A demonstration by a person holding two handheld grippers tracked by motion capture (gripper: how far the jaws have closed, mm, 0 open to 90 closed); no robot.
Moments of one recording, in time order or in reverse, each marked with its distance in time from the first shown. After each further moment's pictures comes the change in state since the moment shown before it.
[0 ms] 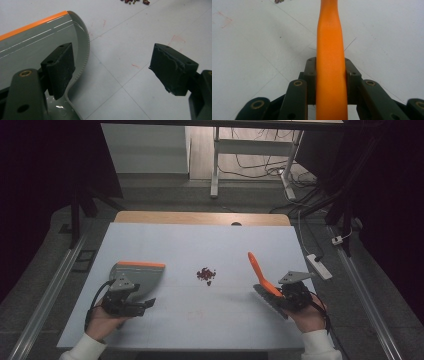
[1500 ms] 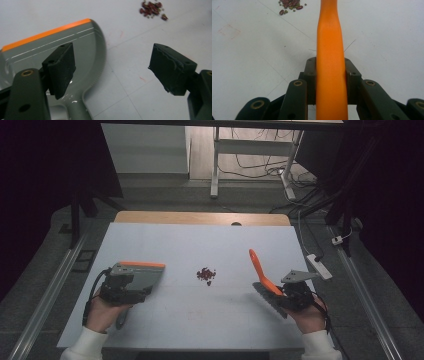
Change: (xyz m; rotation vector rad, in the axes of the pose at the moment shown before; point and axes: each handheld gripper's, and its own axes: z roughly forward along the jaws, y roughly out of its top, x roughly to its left) left arm -0.001 0.035 -0.019 0.041 0.147 -0.148; right arm 0.002 0.002 -0.008 -0.059 0.010 0.027
